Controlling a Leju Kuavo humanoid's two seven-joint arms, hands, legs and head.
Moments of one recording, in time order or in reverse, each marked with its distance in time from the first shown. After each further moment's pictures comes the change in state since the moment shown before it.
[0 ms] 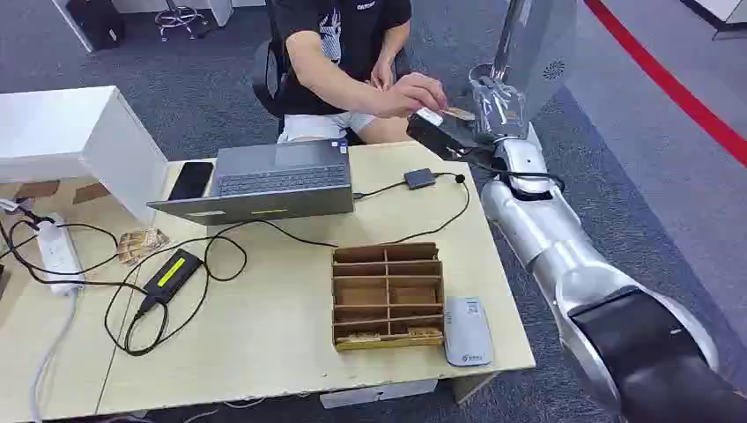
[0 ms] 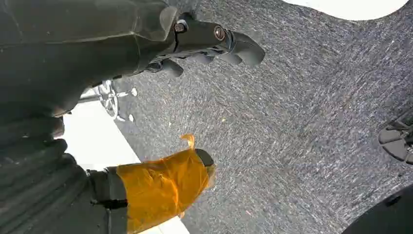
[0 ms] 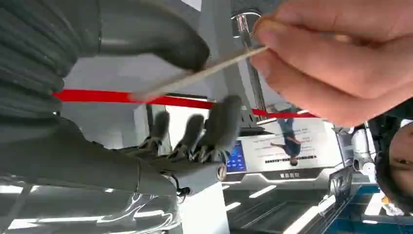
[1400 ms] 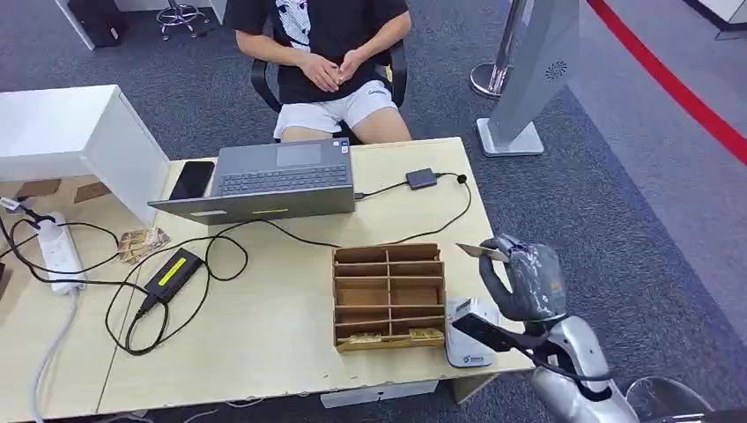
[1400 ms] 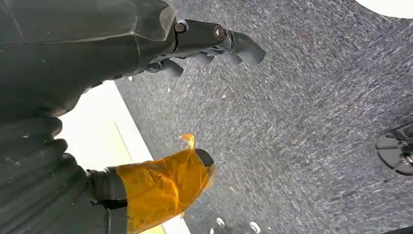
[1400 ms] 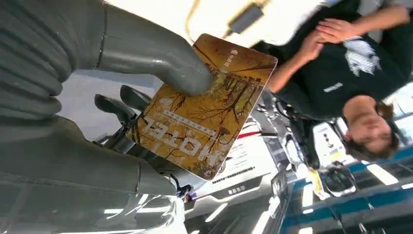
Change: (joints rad) left arm 0.036 -0.015 0.137 0.000 0.109 0.064 0.024; right arm 0.999 -0.258 -0.156 -1.036 -0.167 -0.058 -0.241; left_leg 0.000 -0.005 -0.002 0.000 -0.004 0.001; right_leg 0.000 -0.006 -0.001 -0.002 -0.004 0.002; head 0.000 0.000
